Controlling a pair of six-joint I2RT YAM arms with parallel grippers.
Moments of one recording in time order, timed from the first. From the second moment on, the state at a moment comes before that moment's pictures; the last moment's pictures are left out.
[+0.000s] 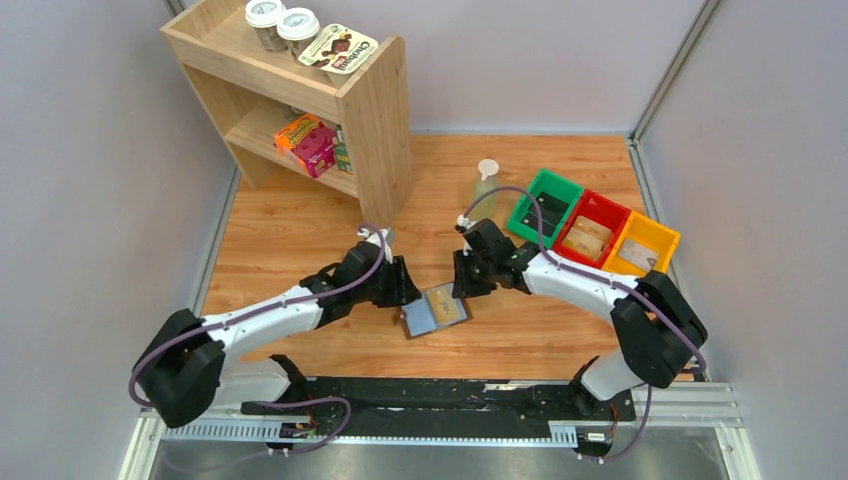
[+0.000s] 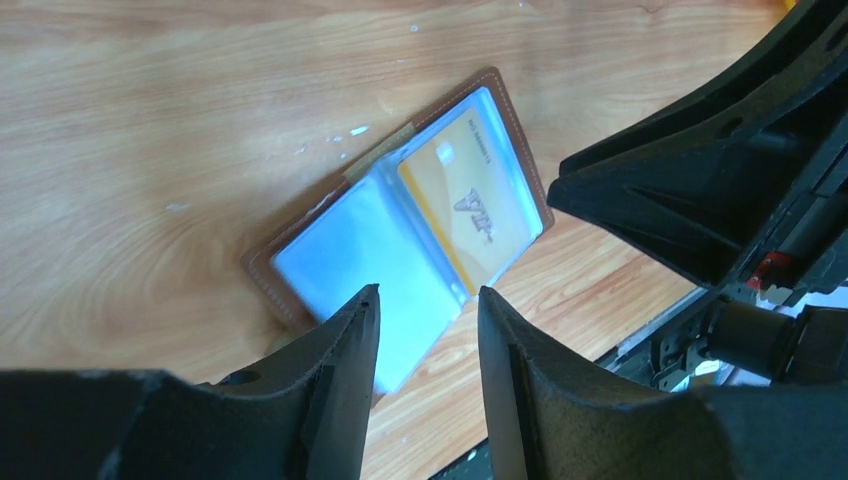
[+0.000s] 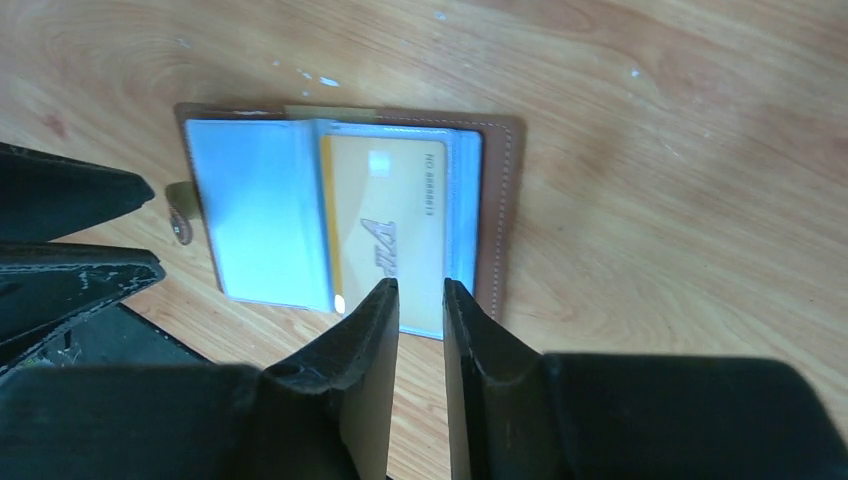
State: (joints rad) left arm -0.76 1.17 0.58 -0.12 0.06 -0.78; right arm 0.76 1.50 0.90 -0.36 -0.13 0.51
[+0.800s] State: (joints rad) left arm -0.74 1.52 0.50 0.33 0.23 -1.00; right arm 0.67 1.61 0.80 -0.17 -0.31 0.52
